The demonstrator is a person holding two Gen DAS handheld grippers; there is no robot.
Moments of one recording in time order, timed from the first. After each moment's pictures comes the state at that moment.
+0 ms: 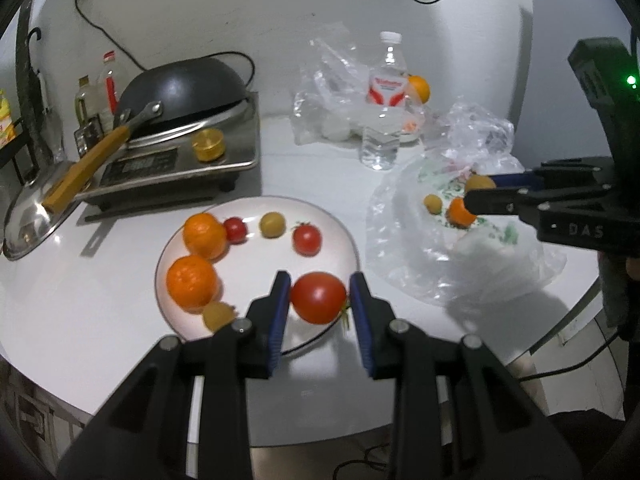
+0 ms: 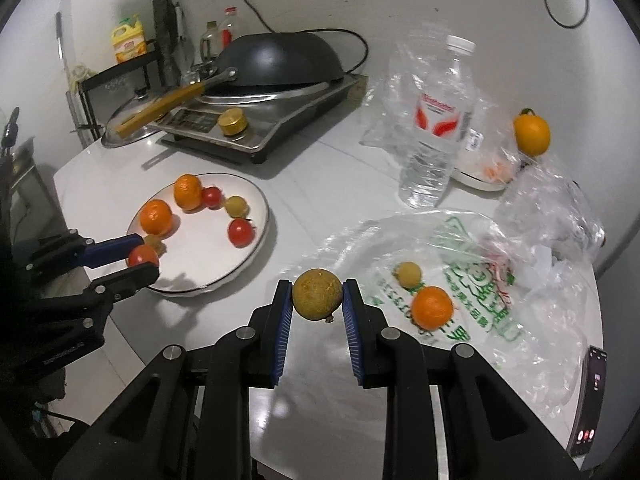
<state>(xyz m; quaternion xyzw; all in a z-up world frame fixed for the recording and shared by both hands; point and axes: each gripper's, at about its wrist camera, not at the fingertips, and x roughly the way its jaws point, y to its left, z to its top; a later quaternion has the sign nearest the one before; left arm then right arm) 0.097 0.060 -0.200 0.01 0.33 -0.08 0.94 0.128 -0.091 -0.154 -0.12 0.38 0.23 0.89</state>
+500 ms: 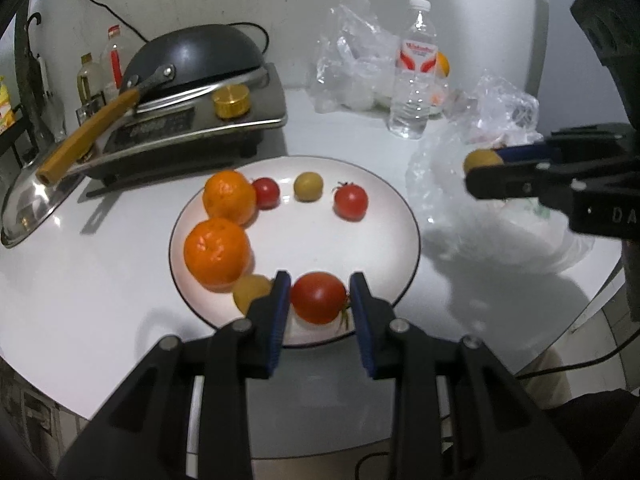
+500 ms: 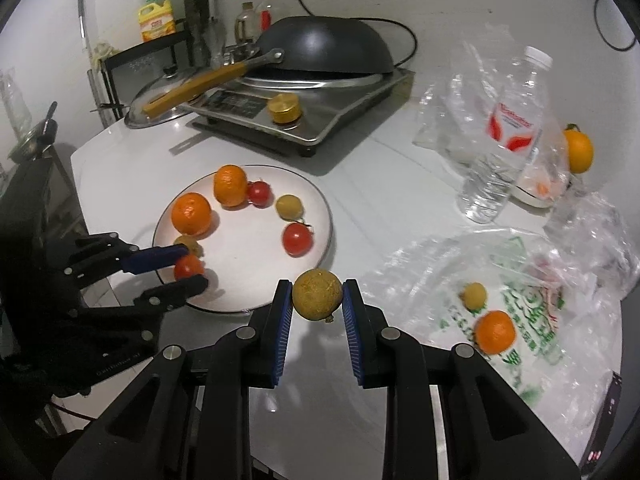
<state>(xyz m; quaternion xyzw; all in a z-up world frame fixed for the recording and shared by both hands) 0.114 0.089 -0.236 0.01 0.36 -0.08 0.93 0.135 -0.033 -0.169 -0.14 0.39 0.27 0.87</state>
